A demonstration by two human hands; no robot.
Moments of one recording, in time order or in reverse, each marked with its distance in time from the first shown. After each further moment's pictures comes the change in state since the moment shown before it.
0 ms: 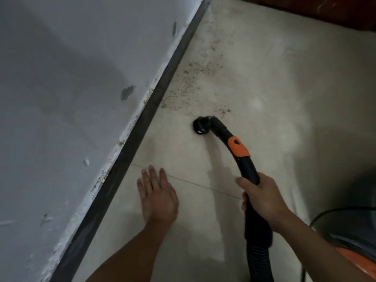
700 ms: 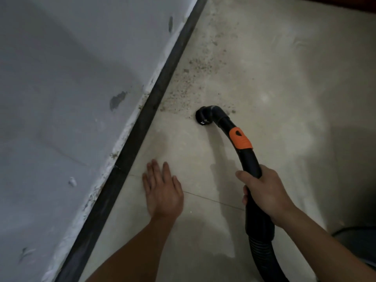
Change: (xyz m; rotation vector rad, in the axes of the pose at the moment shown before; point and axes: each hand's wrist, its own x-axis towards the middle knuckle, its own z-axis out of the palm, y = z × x) left_hand 0.046 0.018 0.000 -0.054 0.069 -0.011; right_hand 0.050 -0.016 0.009 0.043 -0.018 -0.014
